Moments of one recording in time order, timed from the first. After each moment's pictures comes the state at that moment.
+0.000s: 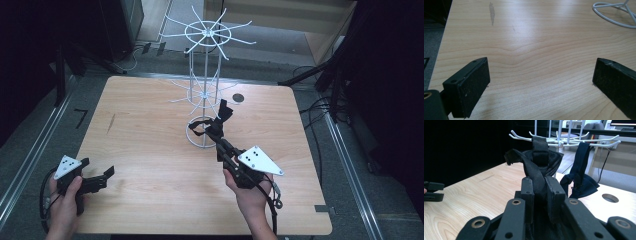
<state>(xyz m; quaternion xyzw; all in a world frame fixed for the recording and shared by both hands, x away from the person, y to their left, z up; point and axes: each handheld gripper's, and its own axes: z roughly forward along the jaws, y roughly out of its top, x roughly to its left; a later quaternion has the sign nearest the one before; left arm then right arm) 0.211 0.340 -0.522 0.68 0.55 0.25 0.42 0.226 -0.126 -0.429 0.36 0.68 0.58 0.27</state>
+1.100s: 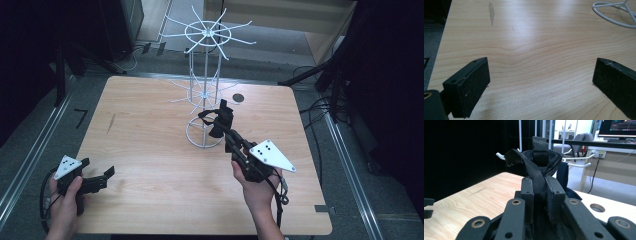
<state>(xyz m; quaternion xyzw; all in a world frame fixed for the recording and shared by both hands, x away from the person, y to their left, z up) 0.211 0.339 -0.522 0.68 0.55 0.25 0.42 0.234 -0.143 -0.411 0.36 0.65 0.60 0.30</state>
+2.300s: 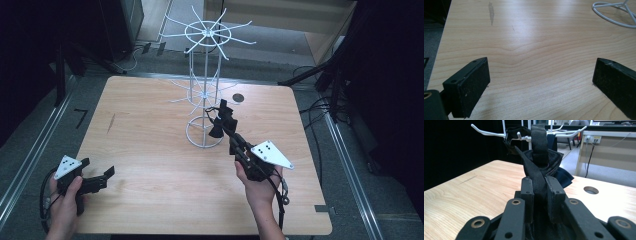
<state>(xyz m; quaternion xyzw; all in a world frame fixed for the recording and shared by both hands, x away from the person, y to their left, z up) 0.211 0.339 -0.522 0.68 0.55 0.25 0.42 0.247 -0.151 -0.440 0.40 0.66 0.57 0.28</state>
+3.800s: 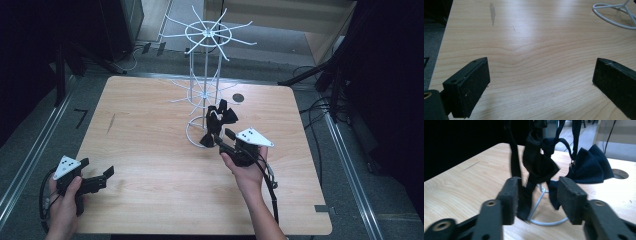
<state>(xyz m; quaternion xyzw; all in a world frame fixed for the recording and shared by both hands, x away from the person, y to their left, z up) 0.210 0.340 -0.522 0.67 0.55 0.25 0.42 0.295 -0.129 -0.465 0.42 0.70 0.54 0.21</state>
